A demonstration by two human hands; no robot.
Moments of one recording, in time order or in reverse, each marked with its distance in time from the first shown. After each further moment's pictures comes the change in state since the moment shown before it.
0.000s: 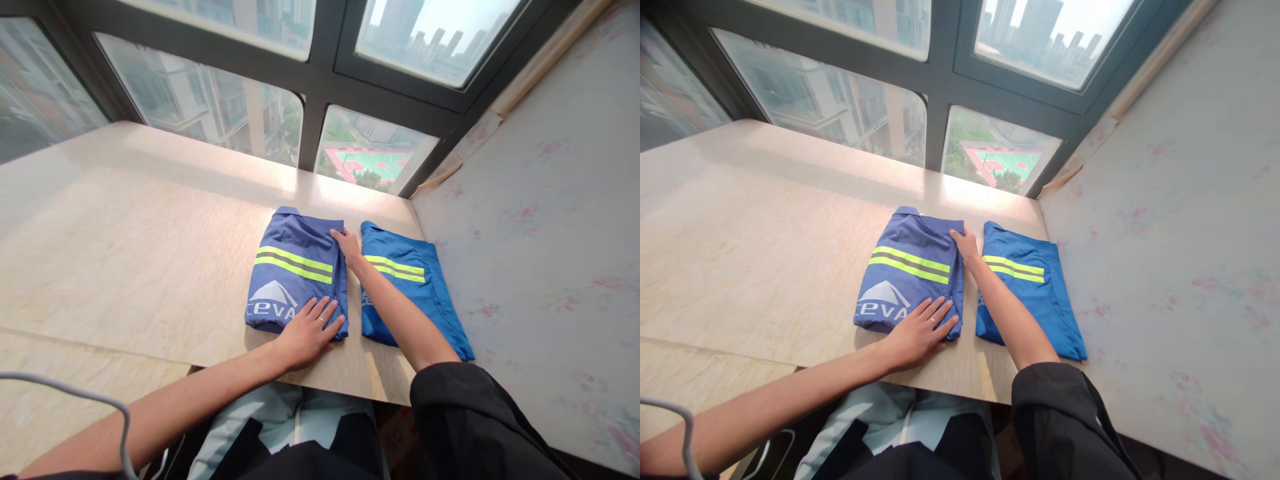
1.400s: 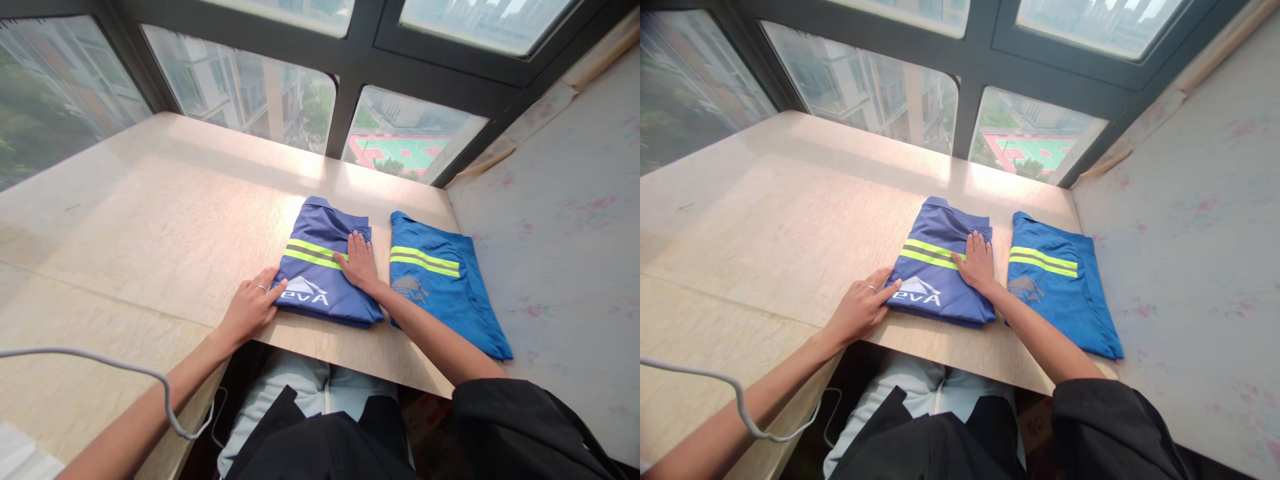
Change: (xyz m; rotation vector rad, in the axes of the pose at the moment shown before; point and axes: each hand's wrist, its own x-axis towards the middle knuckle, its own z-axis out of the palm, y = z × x) left_hand -0.133 -0.071 -0.049 0.067 0.113 -0.489; right_hand -0.094 0.033 0.025 -1.303 -0.150 -0.422
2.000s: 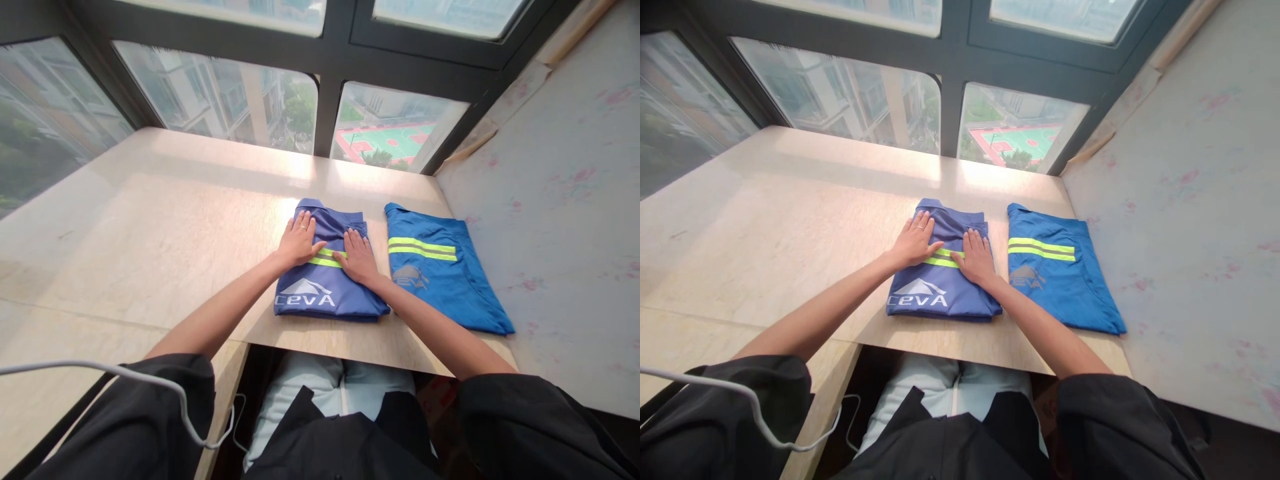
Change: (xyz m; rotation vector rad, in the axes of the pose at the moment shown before) left_hand 0.179 -0.004 0.015 0.039 -0.134 -0.004; right_hand -0.004 -0.006 -0.003 -0.034 -0.023 -0.012
